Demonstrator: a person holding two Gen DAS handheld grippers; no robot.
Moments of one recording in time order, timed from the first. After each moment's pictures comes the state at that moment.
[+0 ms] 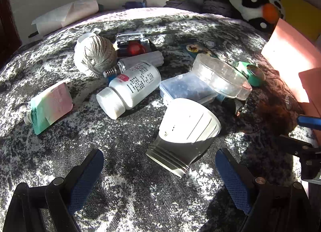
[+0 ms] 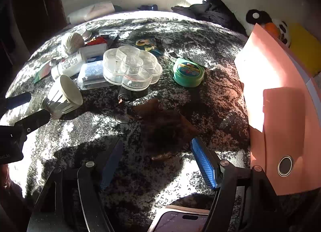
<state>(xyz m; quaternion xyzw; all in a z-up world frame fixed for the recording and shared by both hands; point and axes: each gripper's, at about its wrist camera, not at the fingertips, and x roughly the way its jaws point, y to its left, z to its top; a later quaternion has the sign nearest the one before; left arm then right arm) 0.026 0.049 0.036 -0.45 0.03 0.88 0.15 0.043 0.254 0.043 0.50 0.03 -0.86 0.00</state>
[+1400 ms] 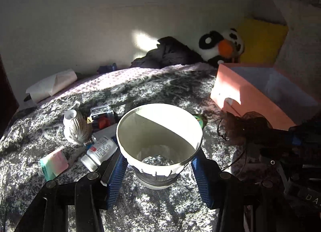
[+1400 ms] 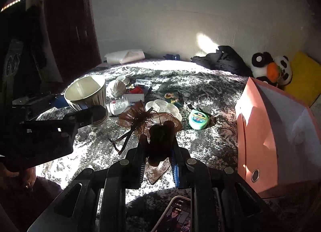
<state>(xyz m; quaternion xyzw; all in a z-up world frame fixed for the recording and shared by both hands) 0.108 0.107 0.167 -0.31 0.06 0.93 0.21 0.134 0.248 0.164 0.35 0.02 -0.93 0.10</state>
